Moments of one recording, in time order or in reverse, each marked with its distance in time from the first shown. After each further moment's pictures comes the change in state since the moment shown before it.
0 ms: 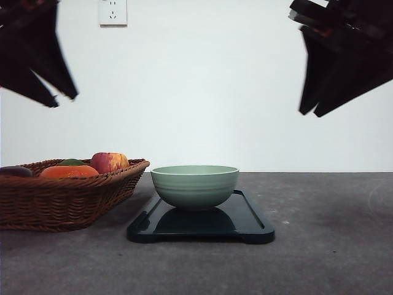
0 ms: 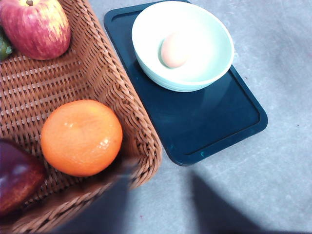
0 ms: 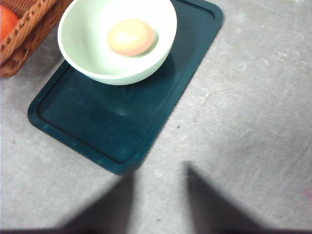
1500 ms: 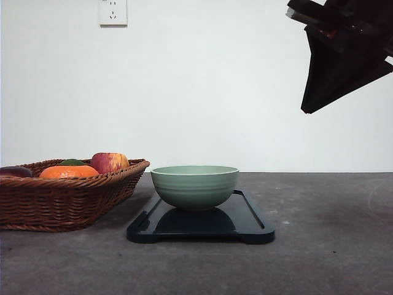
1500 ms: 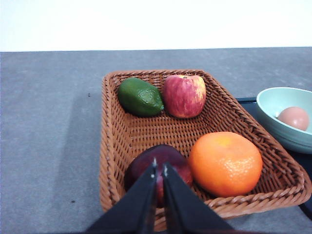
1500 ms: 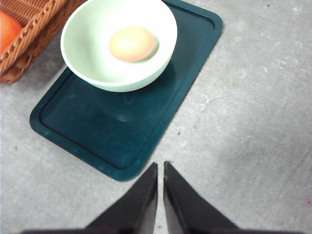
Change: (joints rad) left_arx 0.408 -0.823 -0.671 0.383 -0.004 0.151; right_arx 0.001 0.000 0.000 0.019 -0.001 0.000
